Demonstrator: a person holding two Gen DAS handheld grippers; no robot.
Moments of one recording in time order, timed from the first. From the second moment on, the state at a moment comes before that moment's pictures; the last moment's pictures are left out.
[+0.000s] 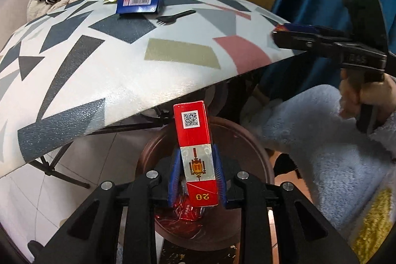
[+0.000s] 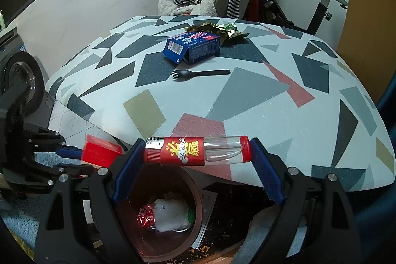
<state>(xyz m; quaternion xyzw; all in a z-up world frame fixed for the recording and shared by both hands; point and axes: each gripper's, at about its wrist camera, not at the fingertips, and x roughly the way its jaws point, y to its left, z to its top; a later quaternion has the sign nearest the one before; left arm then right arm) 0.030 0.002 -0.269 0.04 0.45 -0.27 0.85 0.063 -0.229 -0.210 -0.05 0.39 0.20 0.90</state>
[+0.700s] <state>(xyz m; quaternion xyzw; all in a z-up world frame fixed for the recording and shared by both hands) 0.010 0.050 -0.229 -0.03 0.39 -0.18 0.90 0.043 -0.213 -0.239 -0.06 0.41 0.23 0.88</state>
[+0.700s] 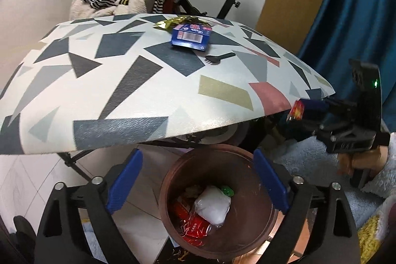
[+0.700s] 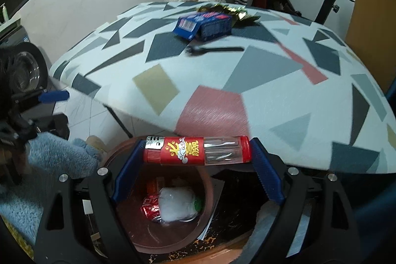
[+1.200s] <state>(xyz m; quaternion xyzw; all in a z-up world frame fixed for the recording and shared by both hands) -0.005 0.054 -0.239 -0.02 0.38 -0.13 0.92 0.021 -0.167 -0.304 -0.12 0.46 0.27 0.84</state>
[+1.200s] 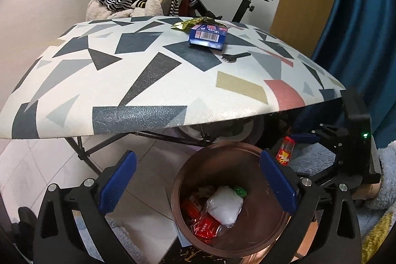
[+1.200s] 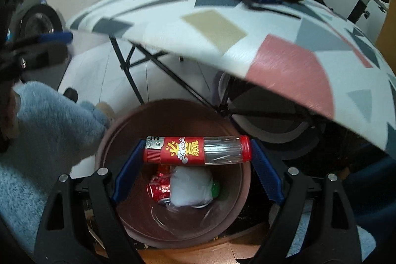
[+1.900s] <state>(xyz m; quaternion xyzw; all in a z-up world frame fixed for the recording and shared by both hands) -0.002 0.061 -0.246 -0.04 0.39 -0.11 0.91 0.021 -0.163 -0.326 -0.13 0.49 0.24 0.83</state>
